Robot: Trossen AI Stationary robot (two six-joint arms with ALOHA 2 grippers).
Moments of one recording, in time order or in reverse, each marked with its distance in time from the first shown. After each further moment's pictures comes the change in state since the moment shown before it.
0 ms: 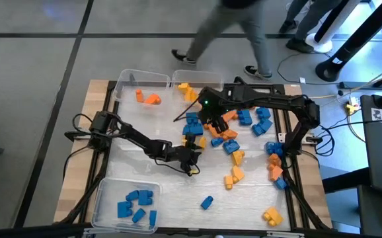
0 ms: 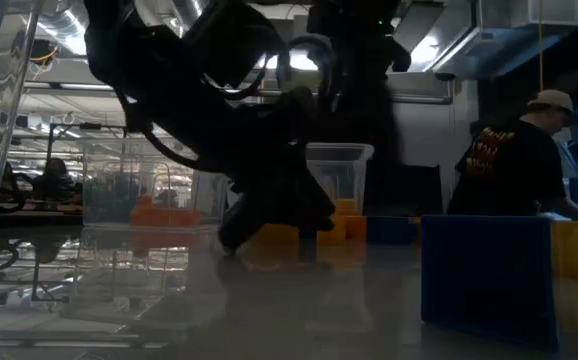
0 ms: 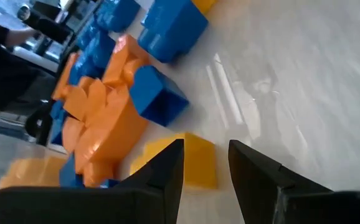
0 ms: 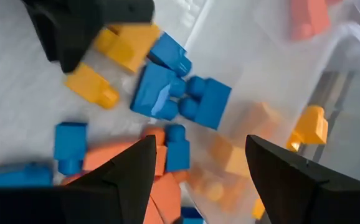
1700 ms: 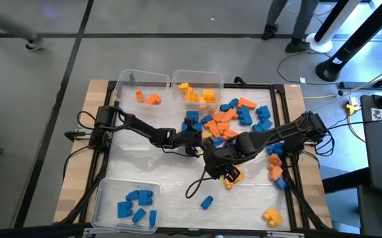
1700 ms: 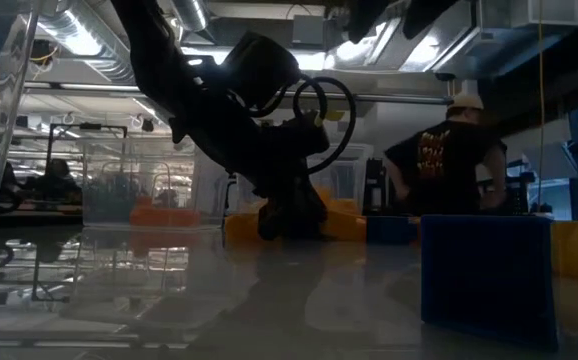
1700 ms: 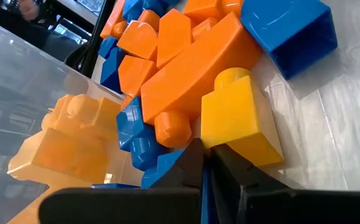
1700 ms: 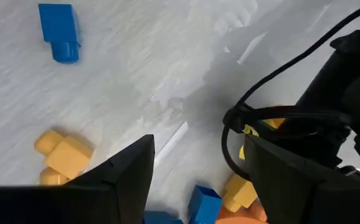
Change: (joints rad) left arm 0.168 0.020 0.048 -0.061 -0.047 -0.065; right arm 0.507 0.000 0.000 -0.063 0.061 0.263
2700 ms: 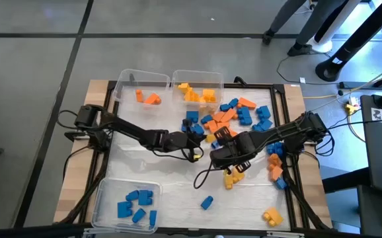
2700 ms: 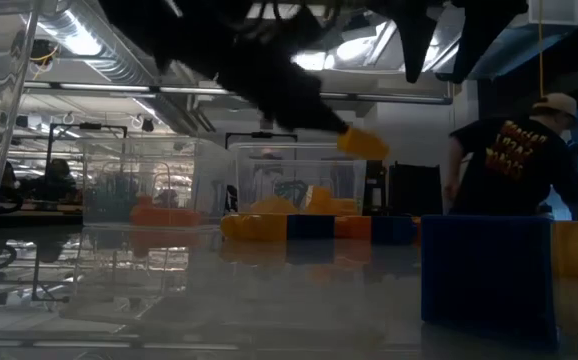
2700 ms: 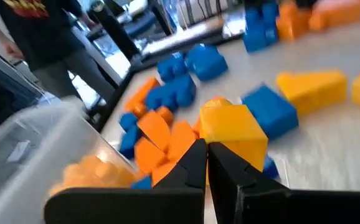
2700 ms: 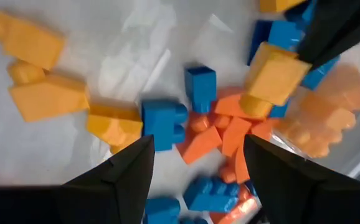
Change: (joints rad) left arm -0.104 -0.235 -0.002 0.034 0.012 -0.175; right arm -0.003 0.000 0.001 -0.371 0.222 0.198
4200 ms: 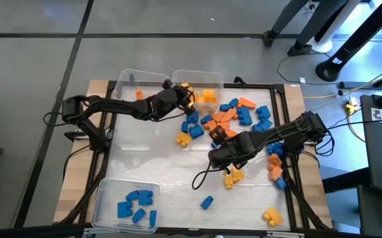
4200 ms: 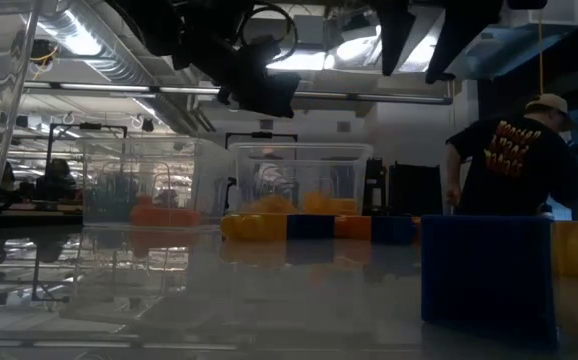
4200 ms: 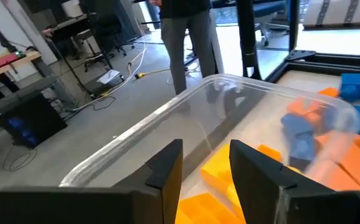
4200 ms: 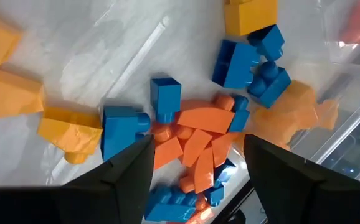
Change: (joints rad) left arm 0.369 -0.185 0.002 -0.115 -0.080 -0.196; right arm -0.009 0.000 0.000 0.082 0.091 -0.163
